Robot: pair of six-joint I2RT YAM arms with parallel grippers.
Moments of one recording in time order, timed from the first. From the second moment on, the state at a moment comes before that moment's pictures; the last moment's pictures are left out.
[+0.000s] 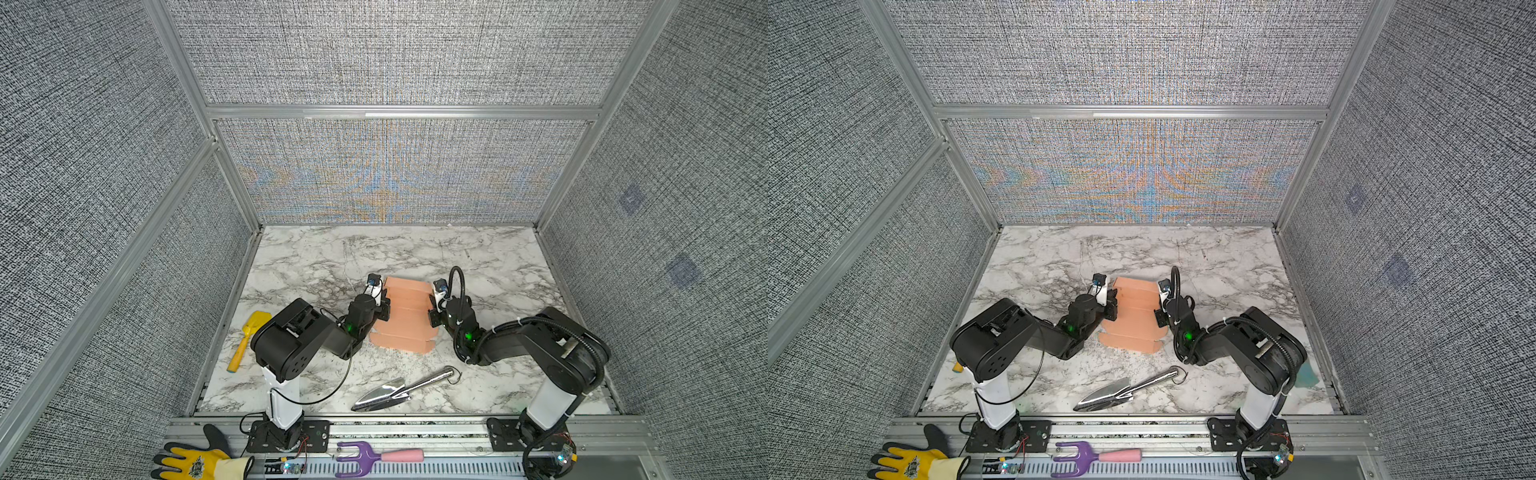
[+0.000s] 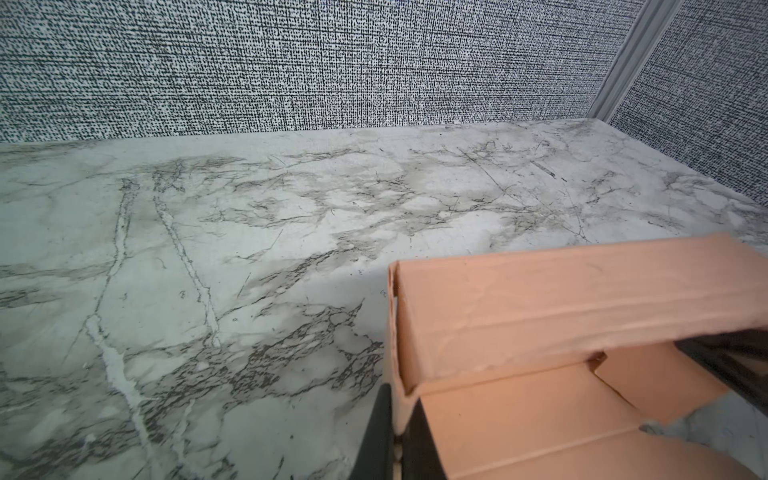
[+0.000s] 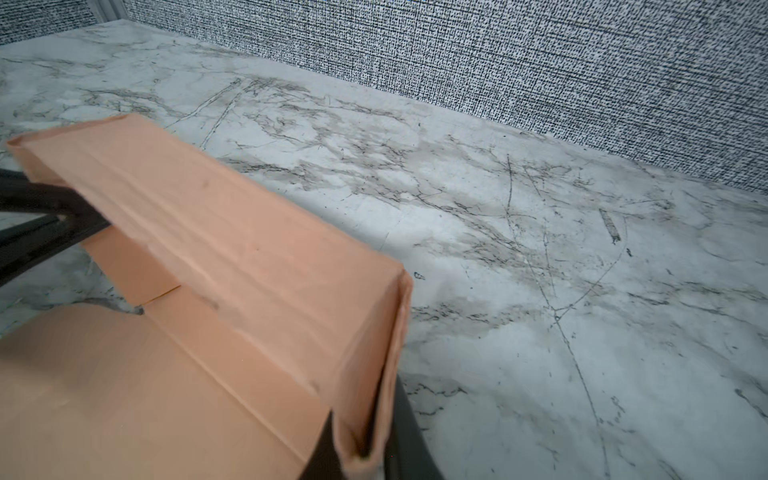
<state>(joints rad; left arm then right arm) -0.69 1.87 0.60 0.96 -0.18 -0.20 0.65 1.74 0.53 0.85 0.32 0.03</state>
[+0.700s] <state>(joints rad) -0.71 1.77 0.71 0.65 -0.24 -0.37 0.67 1.68 0.70 0.51 0.39 0.18</state>
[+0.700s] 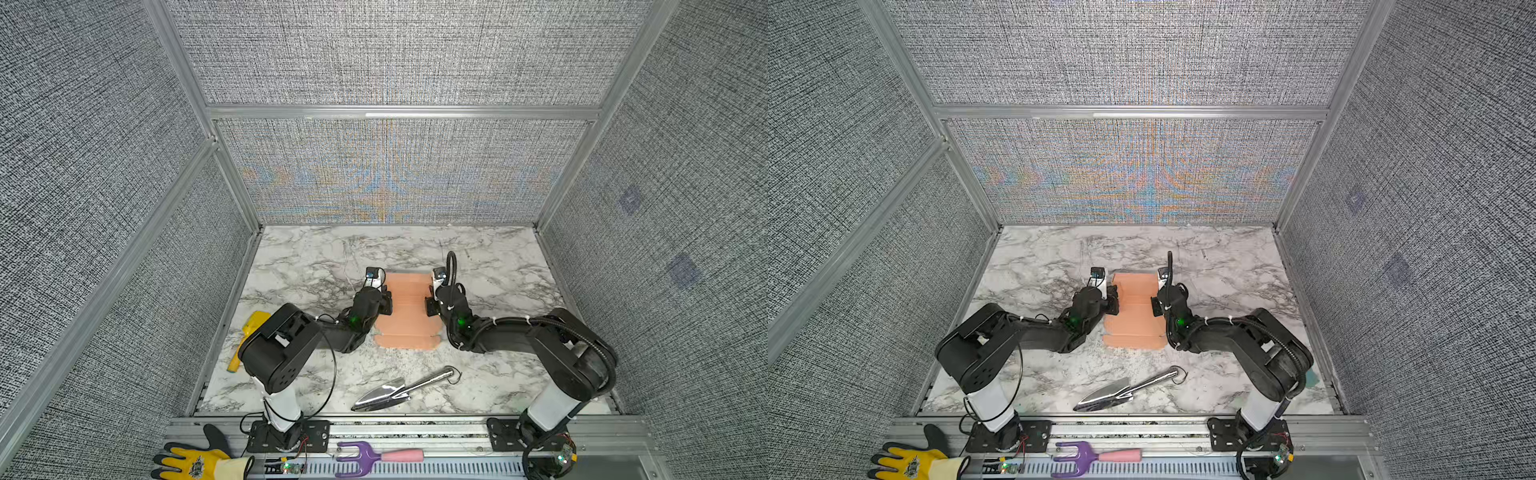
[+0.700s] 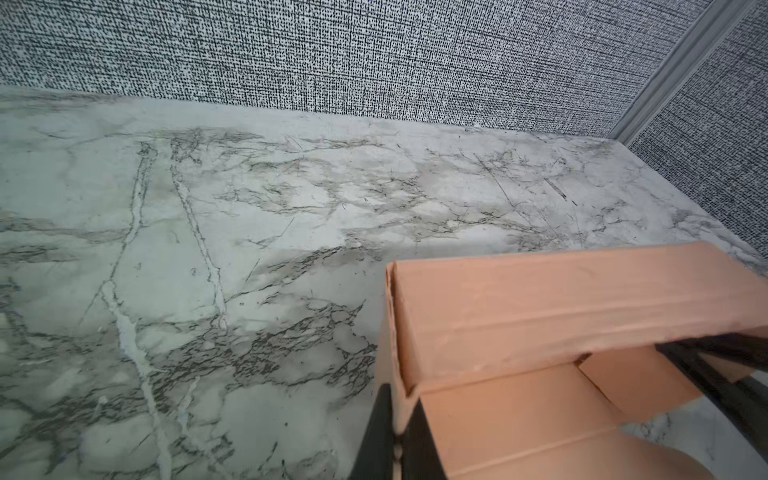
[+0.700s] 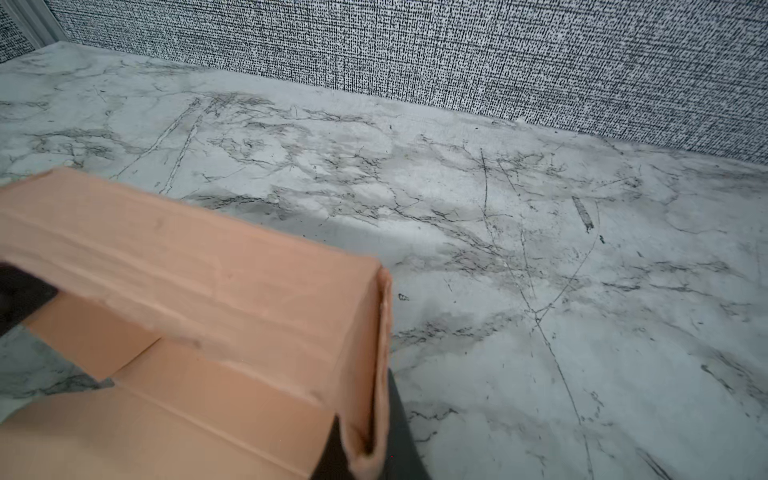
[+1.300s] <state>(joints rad) -0.72 1.75 0.77 0.41 -0.22 -0.45 0.65 1.64 0.69 0.35 0.28 0.26</state>
